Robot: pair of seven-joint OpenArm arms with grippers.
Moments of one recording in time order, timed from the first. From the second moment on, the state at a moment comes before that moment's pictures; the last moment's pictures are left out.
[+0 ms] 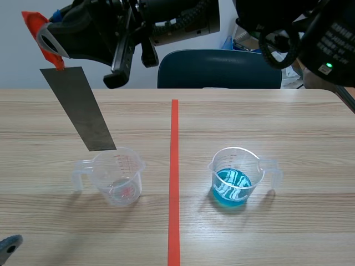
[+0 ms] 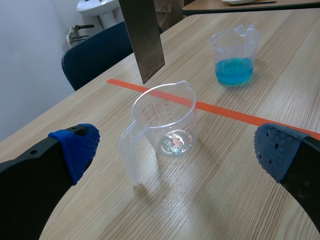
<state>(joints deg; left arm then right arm) 39.1 -62.7 19.0 82.1 -14.0 -7.5 -66.2 40.4 23.8 -50.1 98.5 45.3 41.6 -19.3</state>
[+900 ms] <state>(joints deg) 39.1 -62.7 19.0 82.1 -14.0 -7.5 -66.2 38.8 21.9 -53.9 89.5 40.3 41.6 -13.3</state>
